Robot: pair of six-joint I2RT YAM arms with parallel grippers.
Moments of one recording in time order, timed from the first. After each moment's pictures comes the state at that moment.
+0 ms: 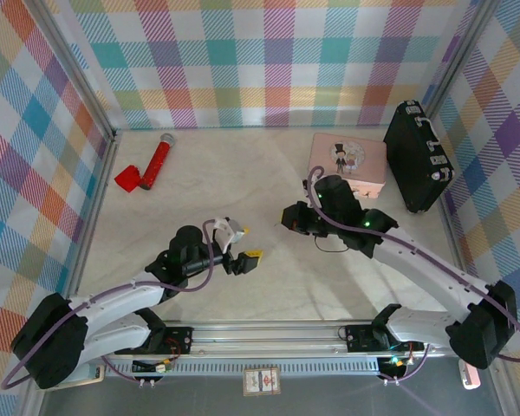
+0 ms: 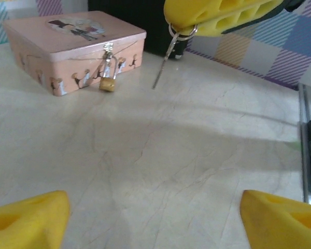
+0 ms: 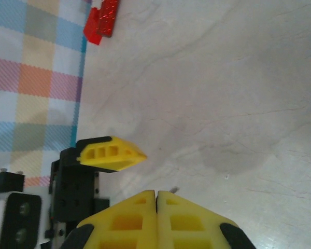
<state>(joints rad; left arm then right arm) -0.70 1.06 0.36 0.44 0.41 -0.01 0.72 1.16 0.99 -0.46 -0.28 0.86</state>
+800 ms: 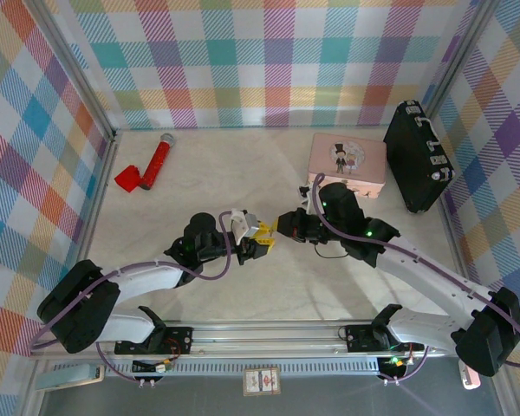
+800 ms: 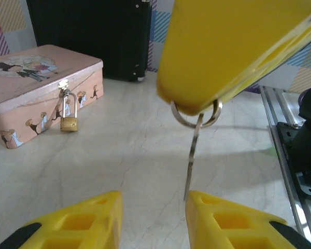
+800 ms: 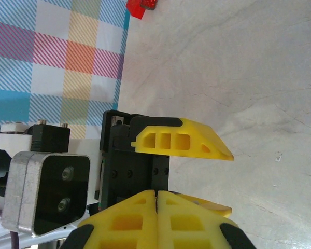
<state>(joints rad) -0.70 1.31 0.47 0.66 0.58 0.03 0.73 1.11 0.88 -0.31 -0.44 0.95</state>
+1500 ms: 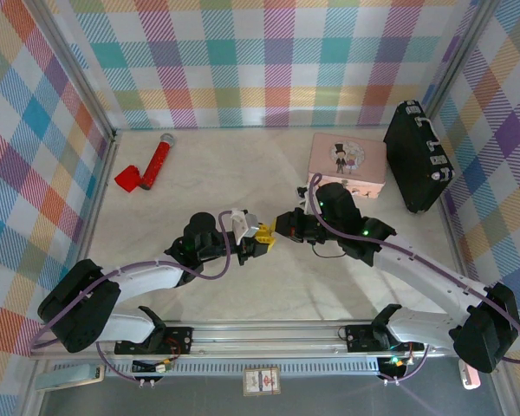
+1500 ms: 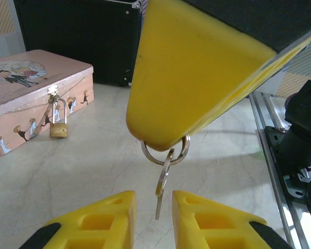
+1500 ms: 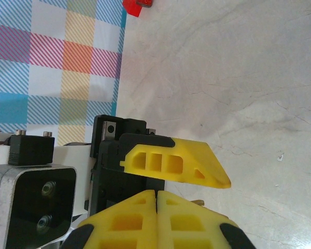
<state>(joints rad) -0.70 1.32 0.47 0.68 0.61 0.02 0.73 1.14 0.88 -0.29 -0.43 0.97</state>
